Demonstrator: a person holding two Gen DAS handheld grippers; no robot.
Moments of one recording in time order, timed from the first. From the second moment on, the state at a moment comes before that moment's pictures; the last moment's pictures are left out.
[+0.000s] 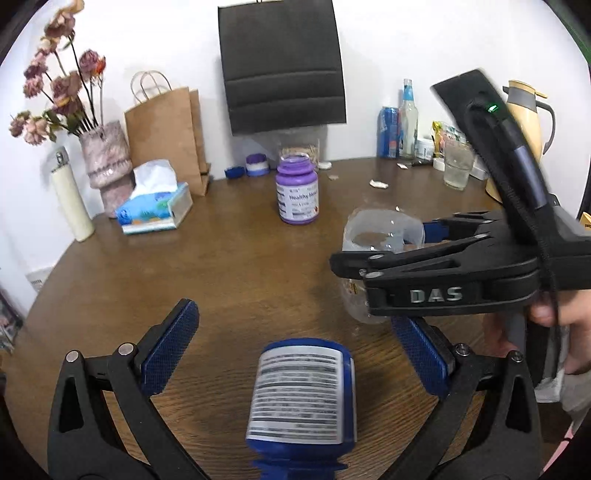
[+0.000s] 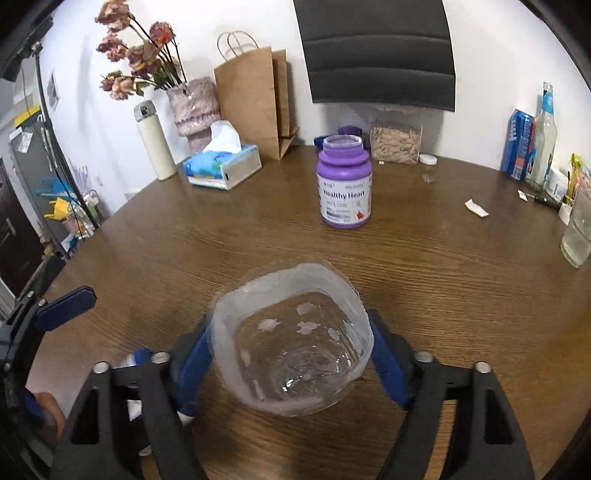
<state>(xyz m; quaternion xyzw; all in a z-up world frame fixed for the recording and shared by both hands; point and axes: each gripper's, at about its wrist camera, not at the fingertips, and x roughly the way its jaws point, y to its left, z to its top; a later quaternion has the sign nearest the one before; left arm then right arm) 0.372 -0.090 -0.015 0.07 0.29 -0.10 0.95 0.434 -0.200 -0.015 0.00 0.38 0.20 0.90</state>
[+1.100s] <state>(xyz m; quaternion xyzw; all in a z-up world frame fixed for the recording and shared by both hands) 0.241 -0.013 0.069 -0.01 0.17 -0.02 0.98 0.254 -0.253 0.085 -0.01 0.27 0.16 0.95</state>
